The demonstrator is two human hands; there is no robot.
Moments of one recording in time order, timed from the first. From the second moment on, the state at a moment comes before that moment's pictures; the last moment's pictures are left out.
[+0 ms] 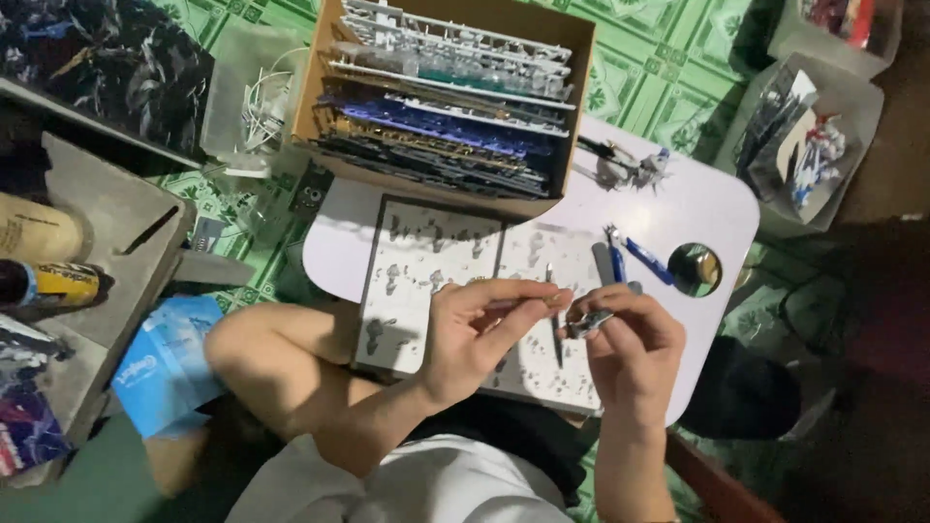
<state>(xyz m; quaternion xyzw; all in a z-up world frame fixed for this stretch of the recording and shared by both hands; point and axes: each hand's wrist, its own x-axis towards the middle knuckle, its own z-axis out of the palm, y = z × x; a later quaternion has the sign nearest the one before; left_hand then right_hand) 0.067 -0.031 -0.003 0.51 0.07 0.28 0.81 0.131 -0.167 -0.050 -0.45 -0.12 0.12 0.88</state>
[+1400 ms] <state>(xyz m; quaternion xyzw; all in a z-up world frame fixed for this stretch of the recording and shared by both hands) 0.146 0.015 0.050 0.71 -0.20 0.39 0.55 0.212 -0.132 0.033 -0.44 -0.27 0.11 0.85</state>
